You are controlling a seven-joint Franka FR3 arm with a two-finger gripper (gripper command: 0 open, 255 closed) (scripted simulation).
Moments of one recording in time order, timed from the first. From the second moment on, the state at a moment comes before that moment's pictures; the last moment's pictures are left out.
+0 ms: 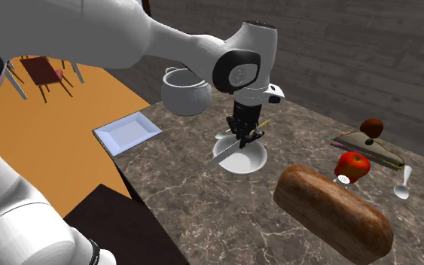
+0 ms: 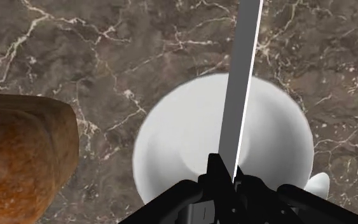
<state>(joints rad) -0.17 0.01 -0.40 -2.01 0.00 1.99 -0.21</state>
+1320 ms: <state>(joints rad) -0.03 -0.56 -0.10 -2.56 -0.05 1.98 0.28</state>
